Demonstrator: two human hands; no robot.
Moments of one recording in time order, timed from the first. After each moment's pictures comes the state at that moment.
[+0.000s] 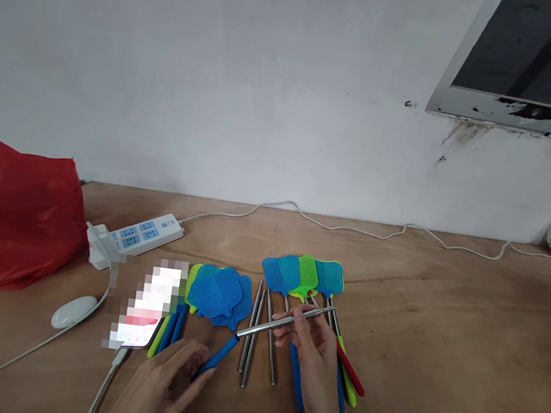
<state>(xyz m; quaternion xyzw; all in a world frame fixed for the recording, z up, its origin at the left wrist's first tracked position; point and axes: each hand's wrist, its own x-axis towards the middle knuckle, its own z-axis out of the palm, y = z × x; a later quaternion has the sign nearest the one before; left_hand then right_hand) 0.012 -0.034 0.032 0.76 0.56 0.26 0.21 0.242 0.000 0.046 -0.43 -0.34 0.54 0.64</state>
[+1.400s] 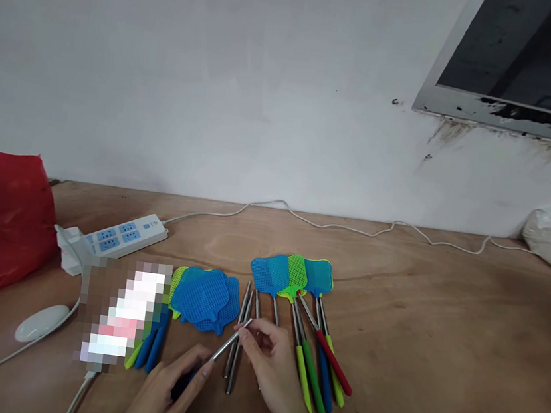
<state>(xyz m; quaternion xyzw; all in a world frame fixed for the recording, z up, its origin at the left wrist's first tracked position) 0.037 -0.028 0.018 0.72 0.52 0.30 0.33 0.228 0.006 0.040 -0.50 -0.51 0.53 0.45</state>
